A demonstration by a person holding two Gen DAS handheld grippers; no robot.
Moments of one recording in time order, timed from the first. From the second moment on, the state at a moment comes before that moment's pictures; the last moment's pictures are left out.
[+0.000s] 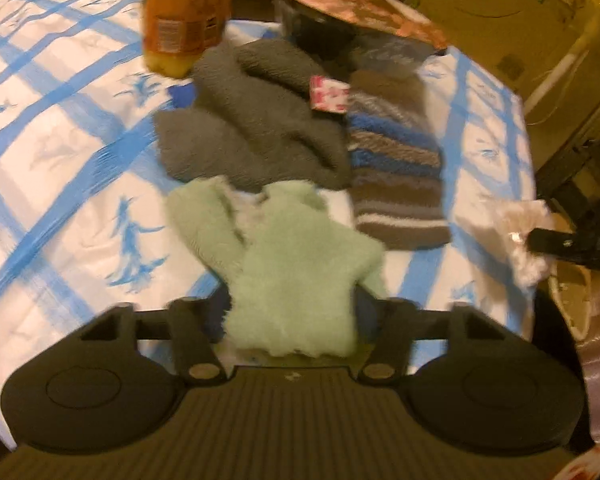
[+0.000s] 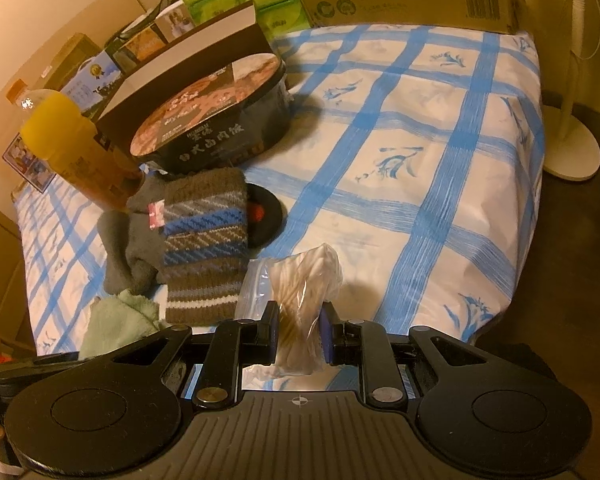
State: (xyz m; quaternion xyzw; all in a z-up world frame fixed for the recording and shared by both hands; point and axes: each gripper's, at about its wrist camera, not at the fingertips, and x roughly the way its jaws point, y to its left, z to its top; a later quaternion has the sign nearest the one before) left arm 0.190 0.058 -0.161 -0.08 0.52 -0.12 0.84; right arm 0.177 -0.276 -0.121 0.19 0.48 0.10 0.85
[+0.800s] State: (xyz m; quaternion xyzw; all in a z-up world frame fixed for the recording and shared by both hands) left arm 0.165 0.115 -0.077 -0.02 0.43 -0.09 0.90; right arm 0.186 -0.267 -0.092 0.16 0.46 0.15 0.86
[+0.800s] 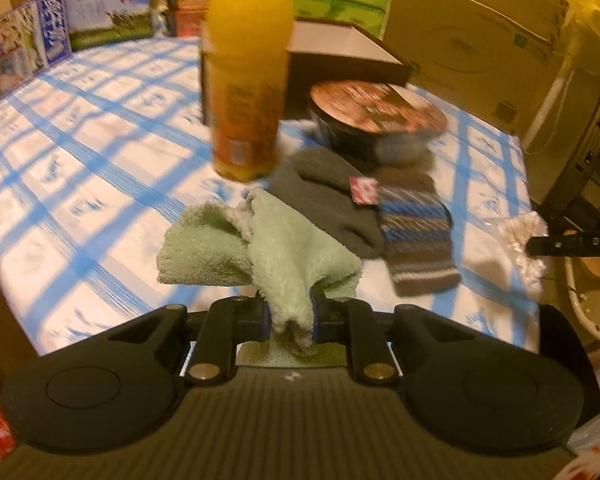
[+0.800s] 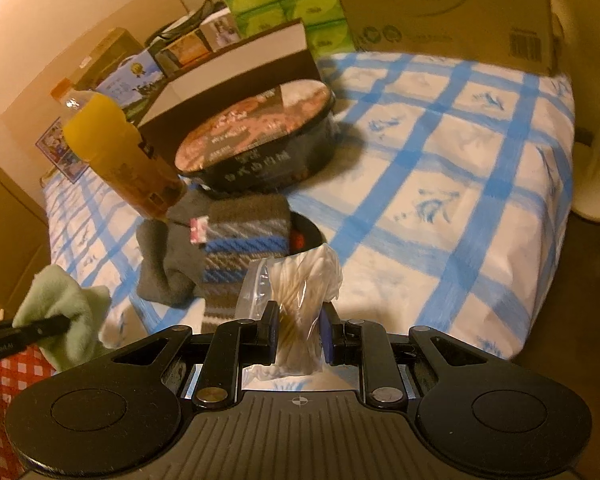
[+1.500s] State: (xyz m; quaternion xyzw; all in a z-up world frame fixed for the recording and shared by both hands) left arm 0.292 0.221 -0.020 0.02 0.34 -0.05 0.94; right arm 0.340 -0.200 -0.037 0.15 0.39 0.27 0.87
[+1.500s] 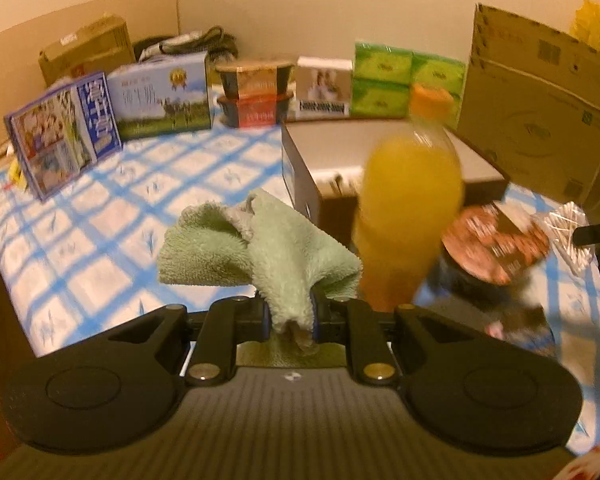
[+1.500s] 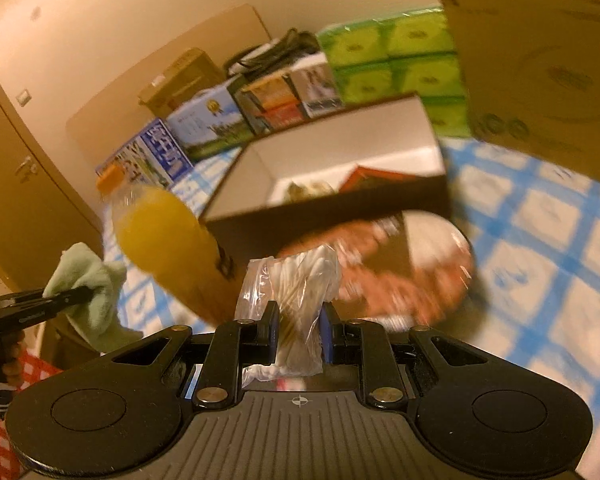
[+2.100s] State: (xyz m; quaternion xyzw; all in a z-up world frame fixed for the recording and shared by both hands) left arm 0.466 0.228 0.005 0.06 0.28 -0.13 0.95; right arm 0.505 -0.126 -0.036 0.13 0.37 0.27 0.88
